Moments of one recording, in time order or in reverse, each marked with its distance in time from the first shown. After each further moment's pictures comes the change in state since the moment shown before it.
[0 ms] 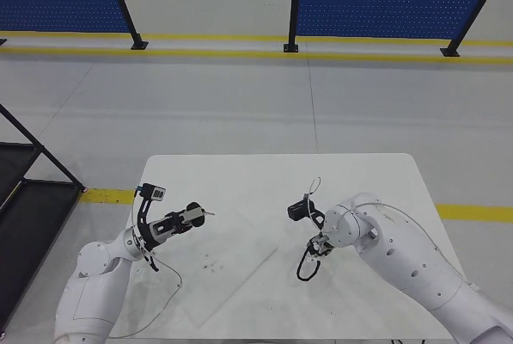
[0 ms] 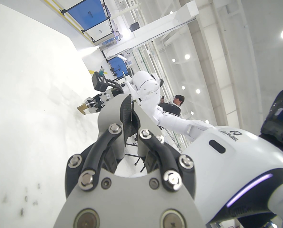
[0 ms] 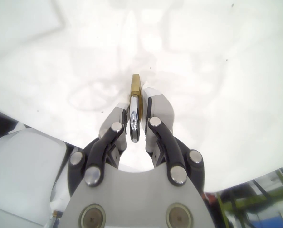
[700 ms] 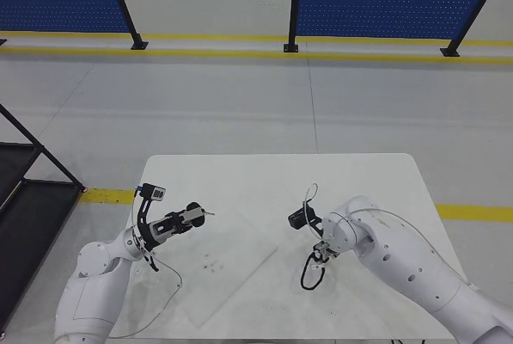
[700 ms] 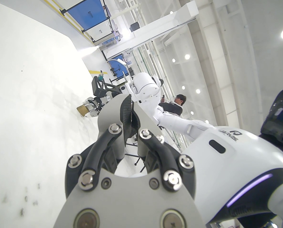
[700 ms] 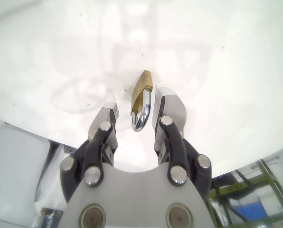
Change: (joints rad) left arm 0.000 0.000 0.000 0.000 0.000 0.000 0.000; right arm 0.029 0.005 -0.096 0.021 -0.078 -0.047 0.071
